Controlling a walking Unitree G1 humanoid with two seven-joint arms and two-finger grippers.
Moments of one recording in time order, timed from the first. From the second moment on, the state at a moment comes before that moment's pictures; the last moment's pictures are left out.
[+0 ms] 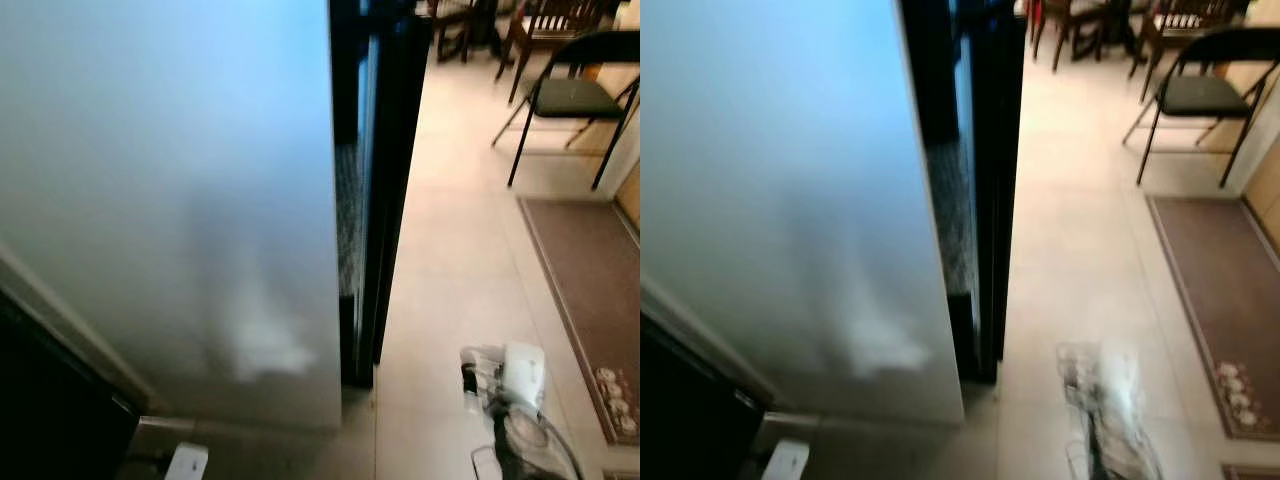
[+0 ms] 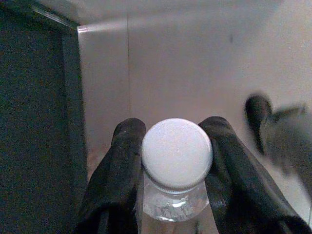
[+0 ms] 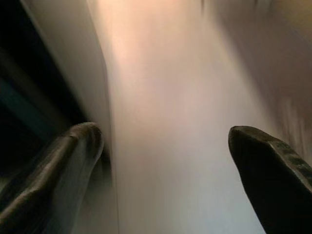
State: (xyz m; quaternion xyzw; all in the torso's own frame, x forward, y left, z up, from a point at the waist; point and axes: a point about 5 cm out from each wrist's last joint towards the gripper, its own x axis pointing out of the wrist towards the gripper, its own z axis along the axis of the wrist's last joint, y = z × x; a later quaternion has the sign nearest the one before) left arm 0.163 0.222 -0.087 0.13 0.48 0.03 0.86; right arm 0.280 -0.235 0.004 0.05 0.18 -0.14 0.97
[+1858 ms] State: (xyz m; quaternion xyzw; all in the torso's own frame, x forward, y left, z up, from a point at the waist) left arm 0.131 0.226 -0.098 0.11 0.52 0.05 0.85; right arm 0.275 -0.173 0.080 0.00 0.00 -0.02 1.00
